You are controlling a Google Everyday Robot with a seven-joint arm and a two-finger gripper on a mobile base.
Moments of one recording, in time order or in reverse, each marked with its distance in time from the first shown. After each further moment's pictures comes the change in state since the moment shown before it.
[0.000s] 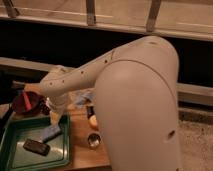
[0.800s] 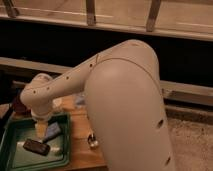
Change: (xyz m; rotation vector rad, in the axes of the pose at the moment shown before) arm -0.032 0.072 0.010 -0.091 -0.053 -0.392
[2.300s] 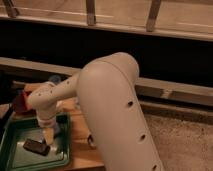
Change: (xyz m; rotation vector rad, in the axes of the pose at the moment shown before) arm 0.015 0.010 0.072 -0.179 0.034 -0.311
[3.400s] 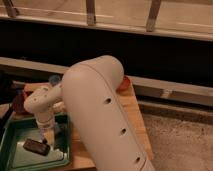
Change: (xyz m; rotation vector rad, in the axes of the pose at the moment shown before) arm 0.006 -0.010 0.034 -0.020 0.090 -0.043
